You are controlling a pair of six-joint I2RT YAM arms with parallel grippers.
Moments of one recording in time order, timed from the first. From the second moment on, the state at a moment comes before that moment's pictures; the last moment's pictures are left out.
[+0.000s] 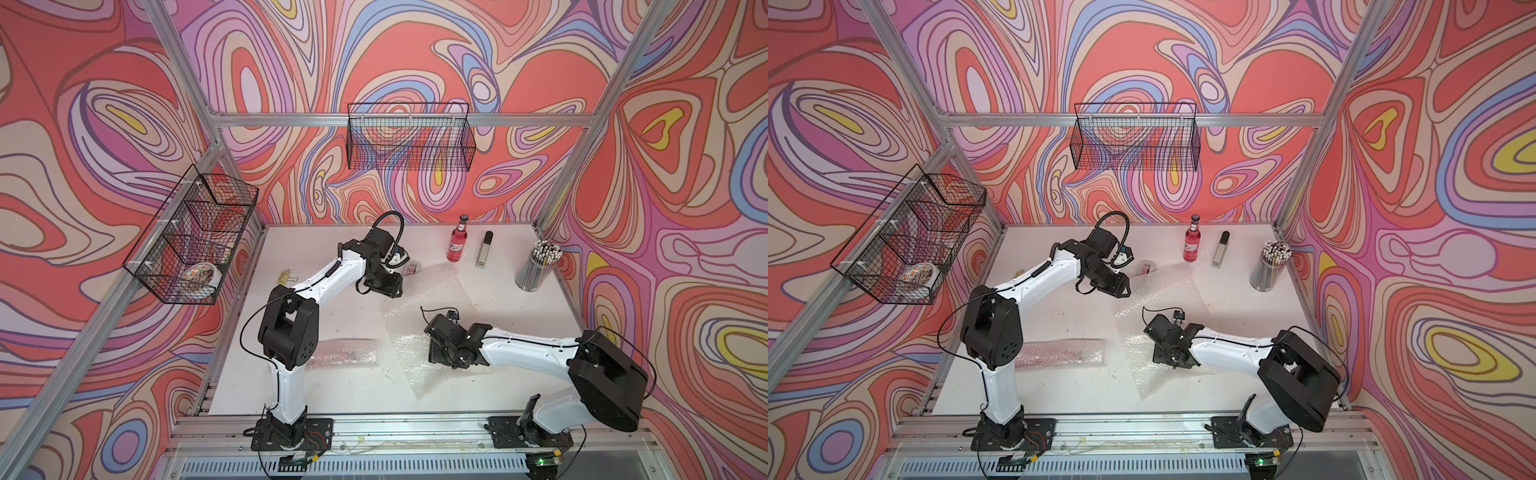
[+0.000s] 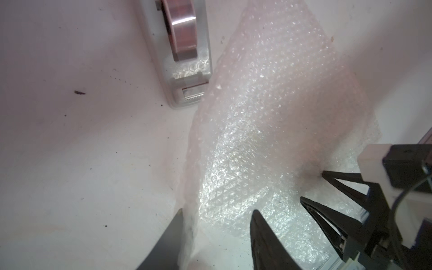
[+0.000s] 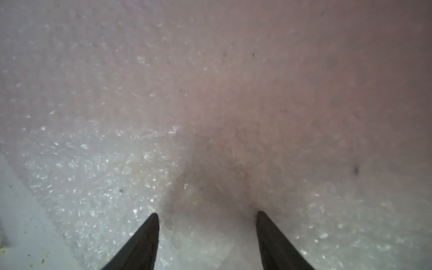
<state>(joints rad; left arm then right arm) -0.51 1.93 1.64 -0.93 0.30 -0.06 0.91 1.49 0.75 -0.56 0.14 1.05</state>
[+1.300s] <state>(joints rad) -0.48 1.41 1.26 -0.88 0.28 -0.15 0.50 1.45 0.98 -0.23 0.35 0.36</state>
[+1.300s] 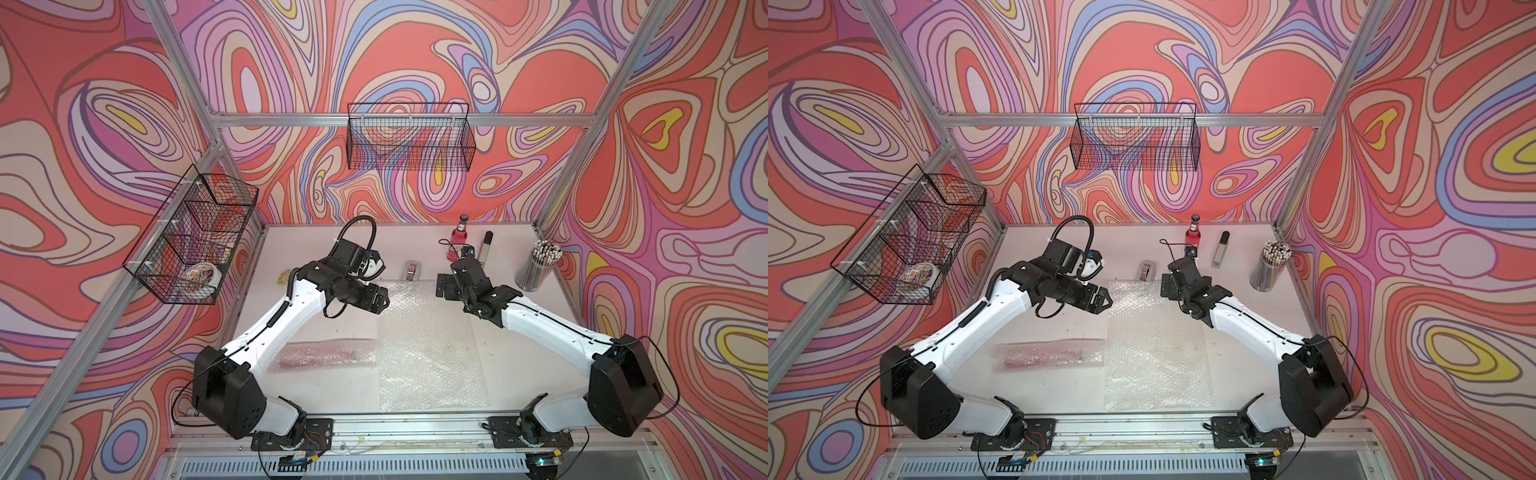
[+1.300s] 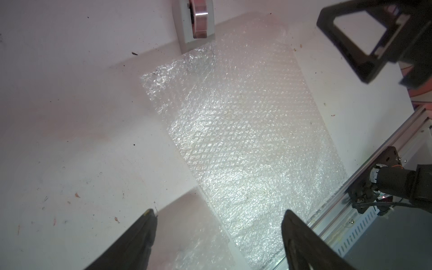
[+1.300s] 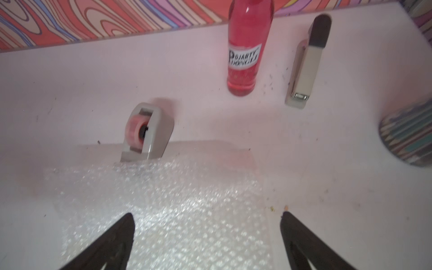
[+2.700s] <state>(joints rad) -0.43 1.39 1.15 -0.77 0.36 -0.20 0.03 2.22 1.24 0.89 -0.54 -0.12</state>
